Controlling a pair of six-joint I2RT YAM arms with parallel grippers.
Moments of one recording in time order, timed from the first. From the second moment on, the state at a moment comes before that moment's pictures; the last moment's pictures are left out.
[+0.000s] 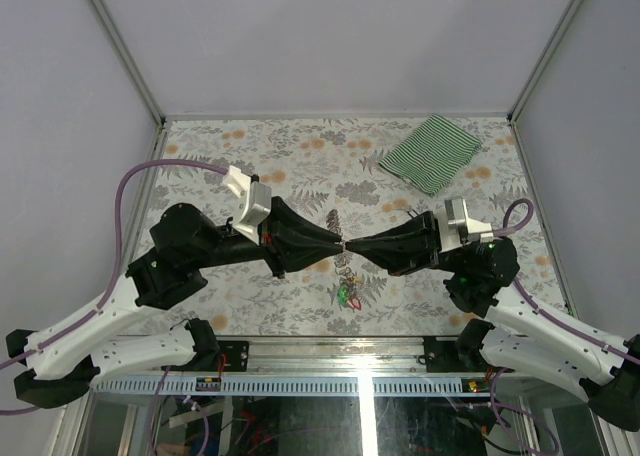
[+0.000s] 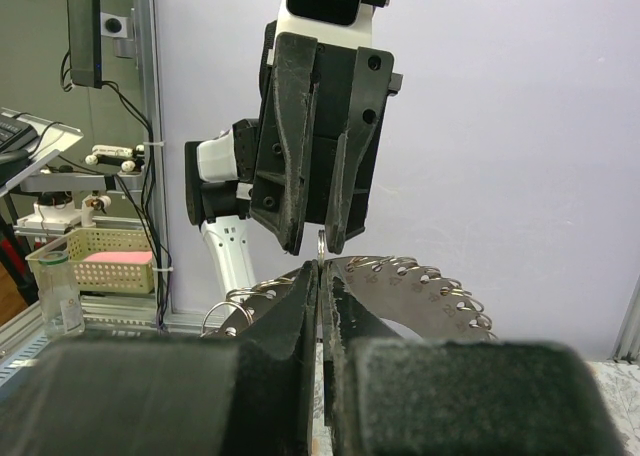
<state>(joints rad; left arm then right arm) -1.03 0.85 1.11 -0.03 0.44 -0.22 0.88 0.82 0.62 0.92 -0.62 0.39</state>
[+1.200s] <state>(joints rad) -1.03 0.92 1.19 -0.22 0.48 -0.16 0.88 0.69 0.73 0.44 -0.62 0.10</state>
